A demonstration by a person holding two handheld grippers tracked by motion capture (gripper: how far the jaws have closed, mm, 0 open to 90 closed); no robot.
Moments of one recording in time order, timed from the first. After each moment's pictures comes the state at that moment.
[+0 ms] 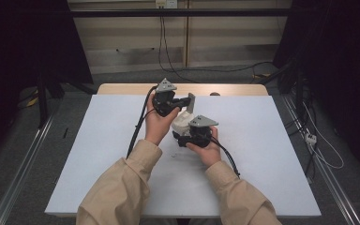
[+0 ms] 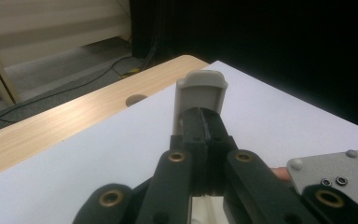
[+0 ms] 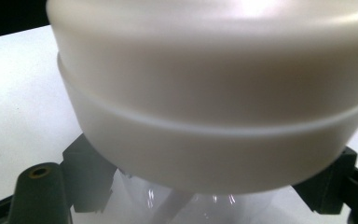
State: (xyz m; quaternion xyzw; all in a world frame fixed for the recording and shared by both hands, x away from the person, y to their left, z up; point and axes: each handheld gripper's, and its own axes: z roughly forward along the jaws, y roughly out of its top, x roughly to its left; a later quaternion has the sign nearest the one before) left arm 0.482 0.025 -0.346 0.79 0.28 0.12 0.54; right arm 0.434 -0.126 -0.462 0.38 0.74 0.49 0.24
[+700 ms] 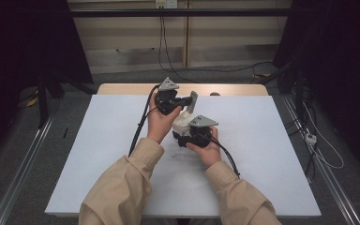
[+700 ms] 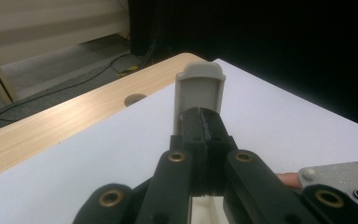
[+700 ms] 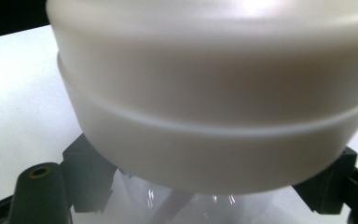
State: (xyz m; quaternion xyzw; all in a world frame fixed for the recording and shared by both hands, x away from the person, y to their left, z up) left arm 0.489 0.019 -0.349 0.79 0.28 0.11 0.53; right arm 0.434 -0.126 -0.462 0.38 0.74 0.49 0.24
